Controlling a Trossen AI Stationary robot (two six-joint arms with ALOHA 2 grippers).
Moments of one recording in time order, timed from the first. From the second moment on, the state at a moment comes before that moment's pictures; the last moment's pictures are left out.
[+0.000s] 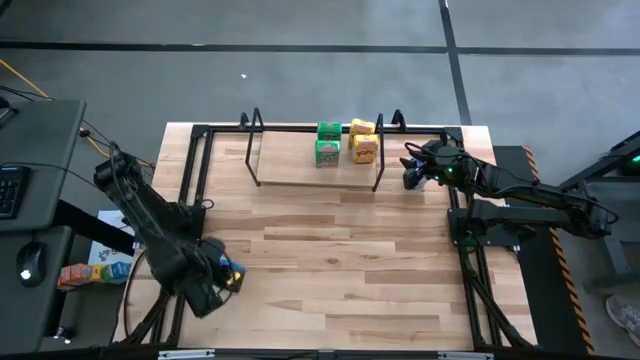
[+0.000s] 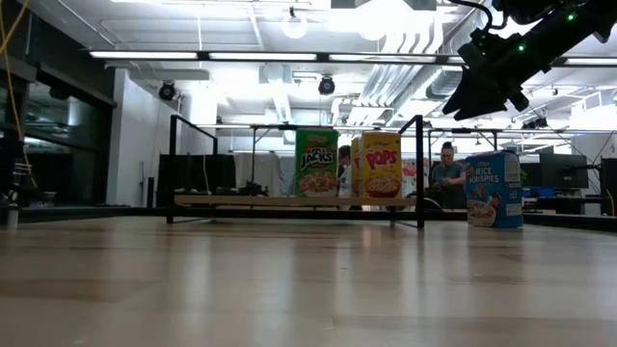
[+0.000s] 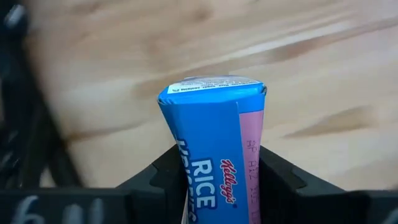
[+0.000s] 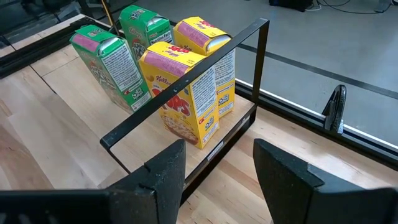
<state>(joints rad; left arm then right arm) -0.91 1.43 1.12 -1.22 -0.21 -2.23 -0.38 0.70 0.54 -0.35 0.36 0.33</state>
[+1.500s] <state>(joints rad) 0.61 1.83 1.71 -1.25 -0.22 0.58 -0.38 0.75 0.54 -0.31 0.36 0.26</state>
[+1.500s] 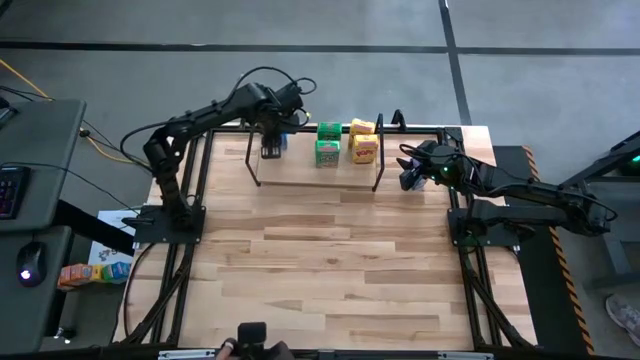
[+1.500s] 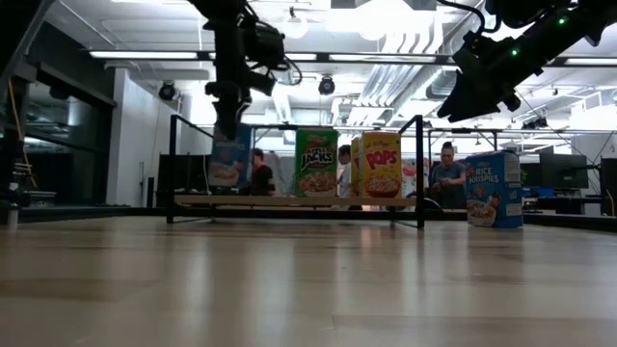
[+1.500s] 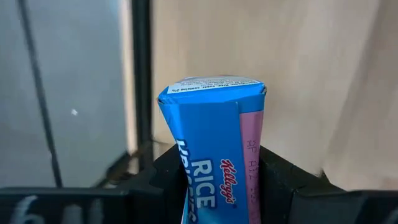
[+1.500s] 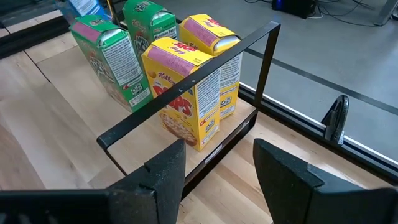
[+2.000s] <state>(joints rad) 0.62 1.84 1.69 -1.25 -0.09 0.59 -0.38 0.75 0.54 -0.31 0.36 0.25</state>
